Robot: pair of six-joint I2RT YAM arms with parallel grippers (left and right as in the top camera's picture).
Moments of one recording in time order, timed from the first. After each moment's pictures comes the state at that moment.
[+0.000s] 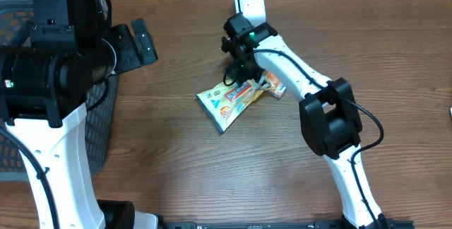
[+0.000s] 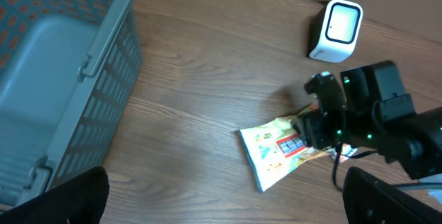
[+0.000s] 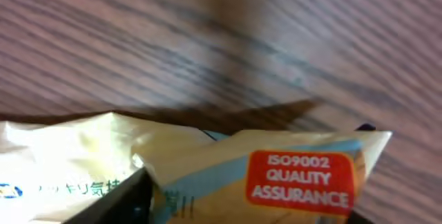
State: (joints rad) left arm -0.09 1.61 2.39 -1.69 -0.07 -0.39; right arm 0.54 2.42 2.09 -1.05 -0.04 -0.05
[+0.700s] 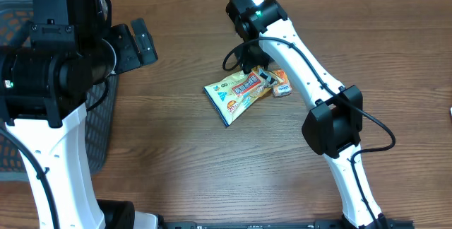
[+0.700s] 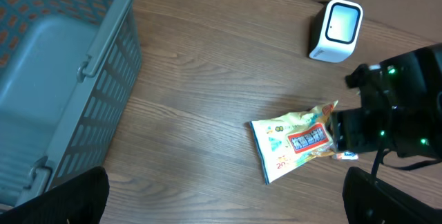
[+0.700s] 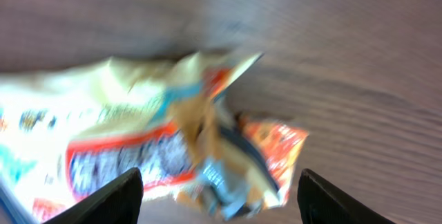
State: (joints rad) left arm -0.08 1.61 2.39 -1.69 -0.07 -0.39; right arm 0.54 2.43 2.42 -1.46 0.15 0.10
